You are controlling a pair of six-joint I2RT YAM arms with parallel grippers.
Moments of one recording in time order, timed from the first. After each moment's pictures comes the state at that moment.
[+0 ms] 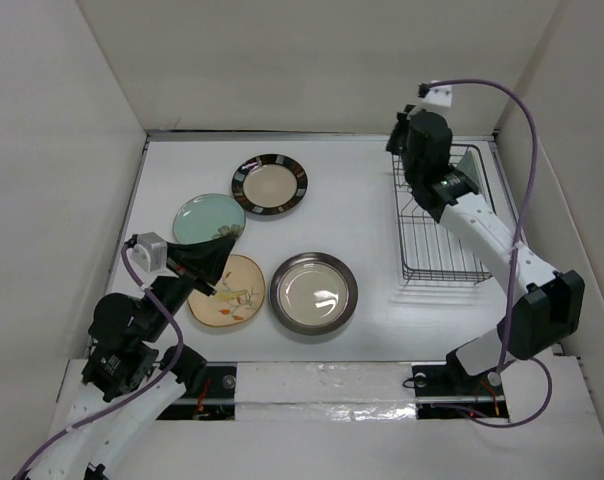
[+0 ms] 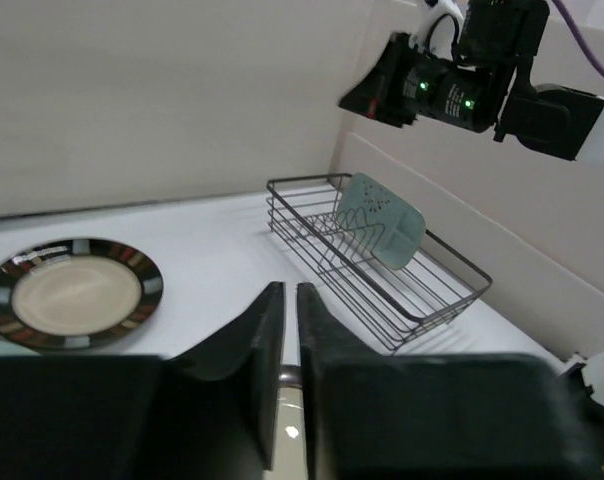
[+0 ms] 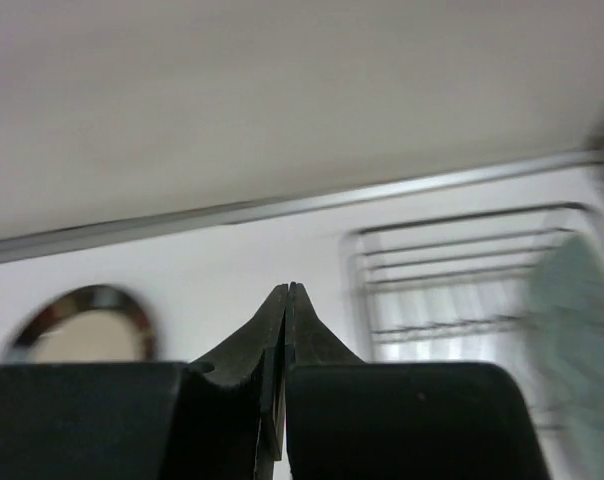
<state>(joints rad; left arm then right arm) -0.59 0.26 0.68 -0.15 0.05 -0.32 0.37 1.47 1.41 -0.07 0.54 0.18</state>
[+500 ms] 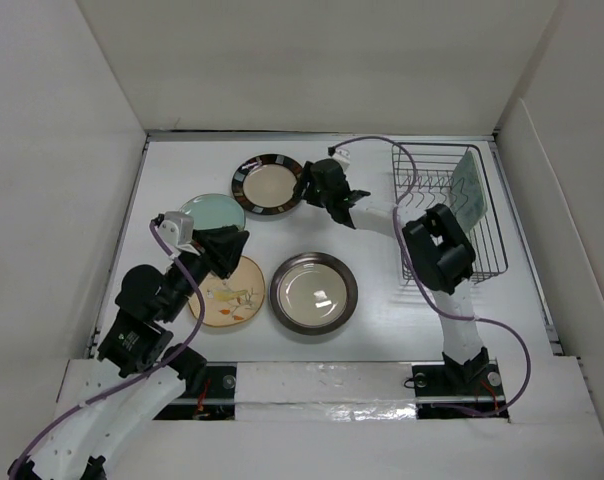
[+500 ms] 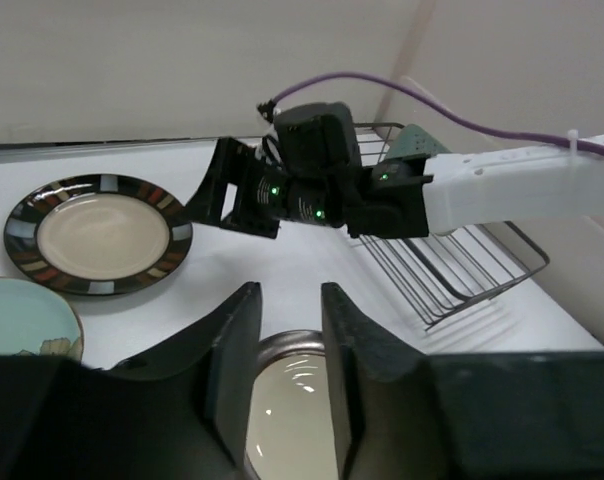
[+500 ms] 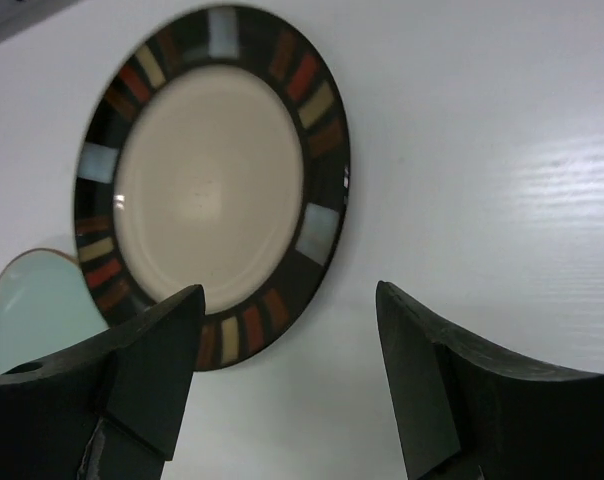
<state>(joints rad) -0.56 0.42 0.68 -0.15 0.01 -0.31 0.63 2.11 1.55 0.09 0.29 0.71</state>
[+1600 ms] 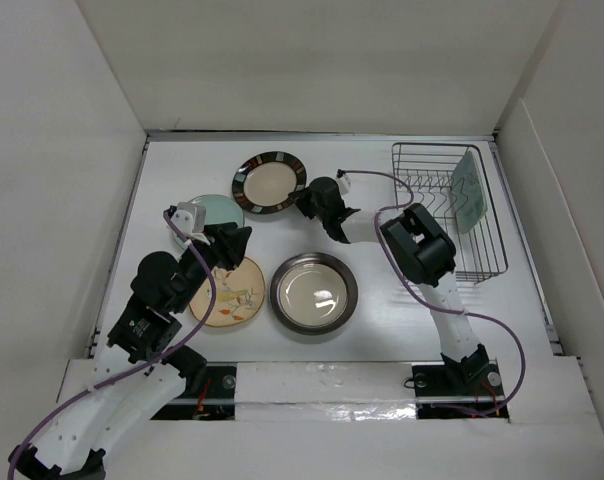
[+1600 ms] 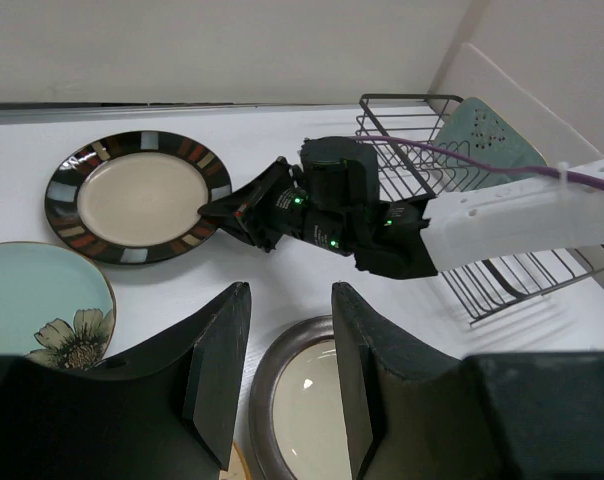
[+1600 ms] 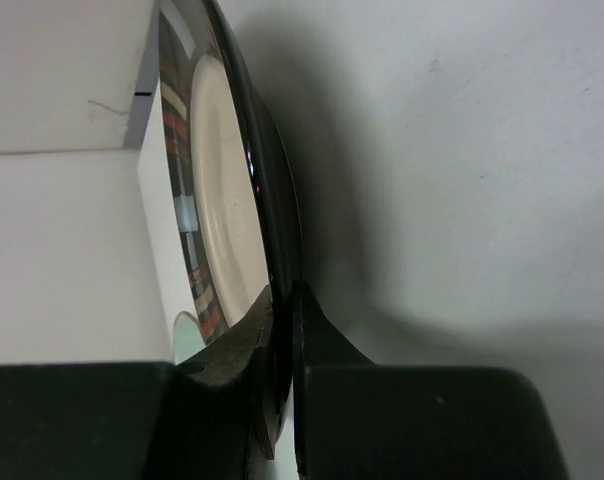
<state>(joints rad) -0.56 0.52 0.68 -0.16 -0.07 -0.29 0.63 2.35 1.51 0.46 0.20 1.33</state>
